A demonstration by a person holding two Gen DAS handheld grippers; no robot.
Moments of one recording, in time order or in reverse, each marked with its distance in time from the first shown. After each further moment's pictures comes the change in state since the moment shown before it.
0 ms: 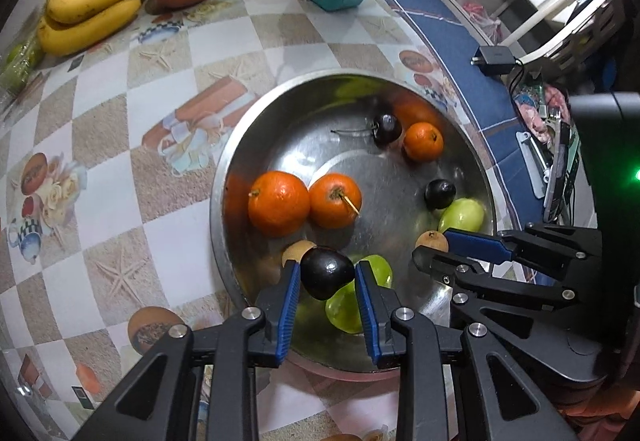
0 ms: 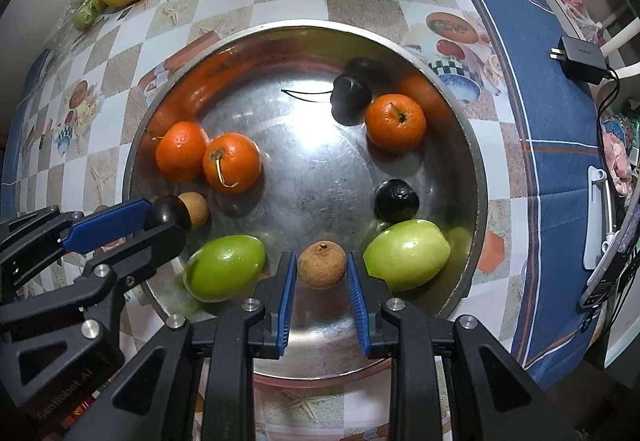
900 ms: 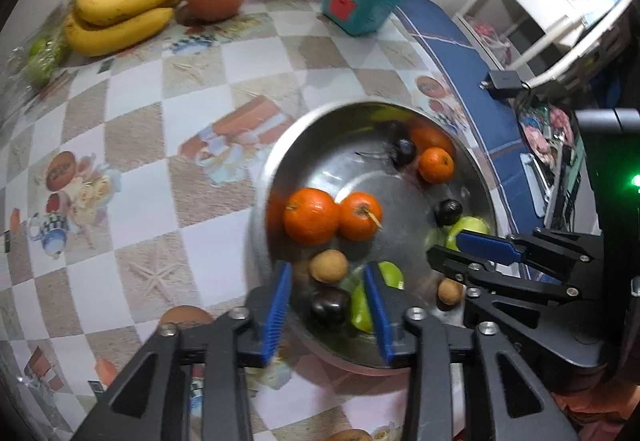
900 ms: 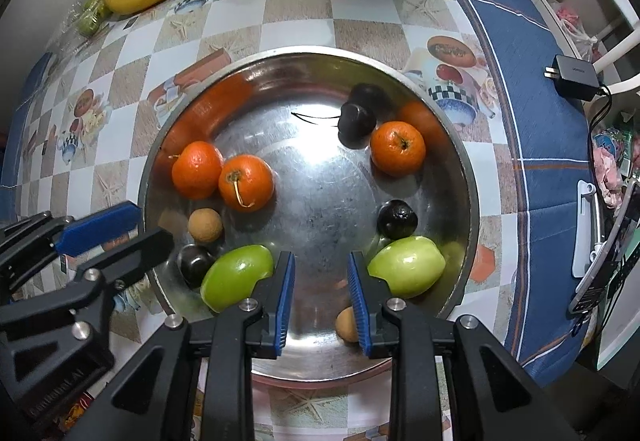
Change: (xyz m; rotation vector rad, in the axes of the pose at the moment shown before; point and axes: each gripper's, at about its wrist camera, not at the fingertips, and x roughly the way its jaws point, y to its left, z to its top) left arm -0.026 0.020 0.000 -0.054 -0.059 0.026; right arm -0.017 0.015 0.013 -0.005 -0.034 -0.021
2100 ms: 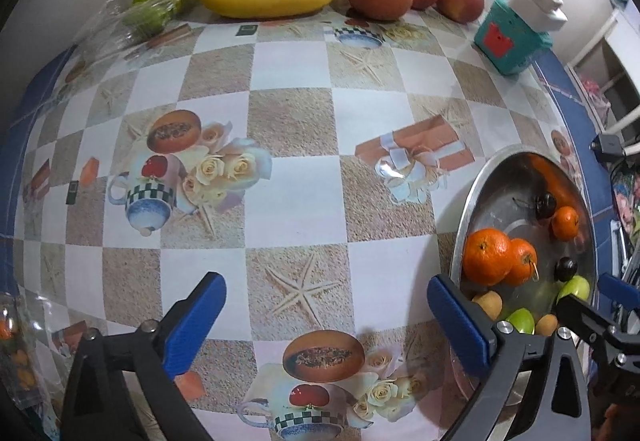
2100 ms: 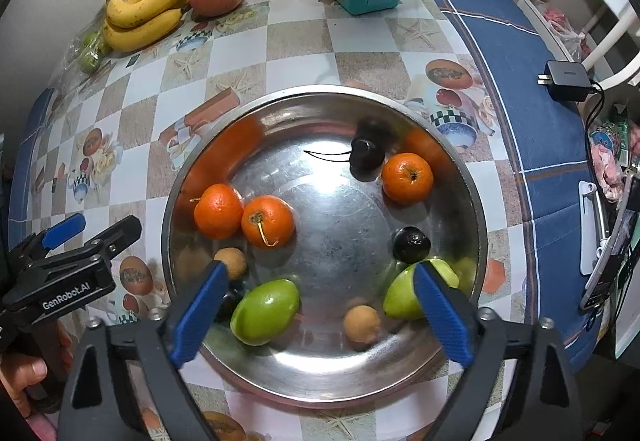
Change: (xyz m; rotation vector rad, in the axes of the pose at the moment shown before) left arm 0.010 0.093 0.002 -0.226 -0.057 0.246; right arm -0.012 0.006 0.009 0.079 -0.097 0.026
